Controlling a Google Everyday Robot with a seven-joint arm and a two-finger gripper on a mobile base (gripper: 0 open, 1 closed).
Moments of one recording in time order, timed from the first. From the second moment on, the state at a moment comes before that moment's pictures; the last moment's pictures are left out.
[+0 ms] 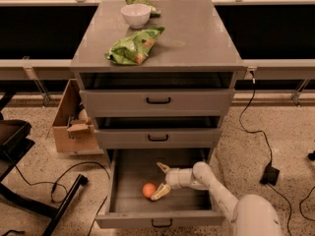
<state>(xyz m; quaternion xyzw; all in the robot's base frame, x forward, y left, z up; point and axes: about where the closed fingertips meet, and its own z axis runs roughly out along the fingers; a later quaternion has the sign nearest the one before) 0.638 0.000 0.218 -0.54 0.65 0.34 0.41</state>
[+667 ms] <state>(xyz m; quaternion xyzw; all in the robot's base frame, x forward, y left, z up) 0.635 0.039 0.172 -0.57 0.65 0.33 0.38</state>
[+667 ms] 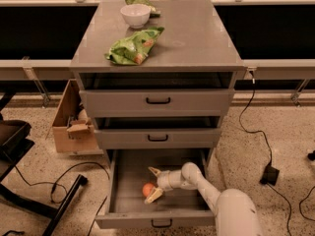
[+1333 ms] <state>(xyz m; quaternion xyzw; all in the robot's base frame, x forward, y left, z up) 0.633 0.043 0.136 -0.60 0.66 0.32 0.33</state>
